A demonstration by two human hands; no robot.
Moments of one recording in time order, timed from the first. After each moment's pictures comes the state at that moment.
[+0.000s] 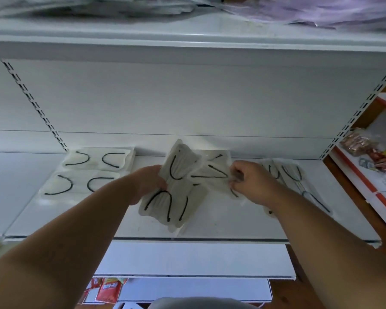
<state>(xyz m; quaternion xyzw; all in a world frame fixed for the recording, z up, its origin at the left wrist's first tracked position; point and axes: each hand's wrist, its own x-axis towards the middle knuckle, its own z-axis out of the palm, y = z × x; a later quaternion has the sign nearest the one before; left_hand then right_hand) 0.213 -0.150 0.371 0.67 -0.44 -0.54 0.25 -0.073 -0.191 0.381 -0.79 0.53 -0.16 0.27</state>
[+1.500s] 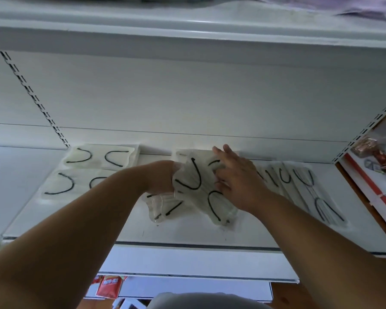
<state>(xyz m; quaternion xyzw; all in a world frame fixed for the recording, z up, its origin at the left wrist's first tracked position) 0.209 -0.171 0.396 0.58 -0.77 -0.27 -0.02 -0.030 -0.207 0.356 -0.91 0.40 -0.11 0.07</state>
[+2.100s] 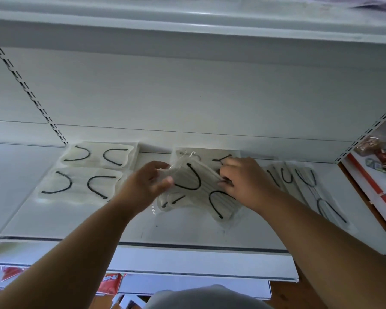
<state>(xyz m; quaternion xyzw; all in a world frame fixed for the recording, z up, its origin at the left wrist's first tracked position) 0.229 -0.123 0.353 0.68 -0.56 -0.33 0.35 -0.036 -0.220 0.358 -0.92 0.36 -0.18 0.01</state>
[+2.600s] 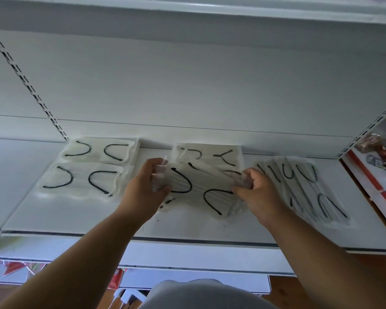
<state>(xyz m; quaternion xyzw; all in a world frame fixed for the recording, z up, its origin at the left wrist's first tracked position) 0.208 -0.104 0.345 0.69 -0.53 -0.26 0.43 -0.057 -0.185 0.322 -0.63 0.56 -0.34 0.42</state>
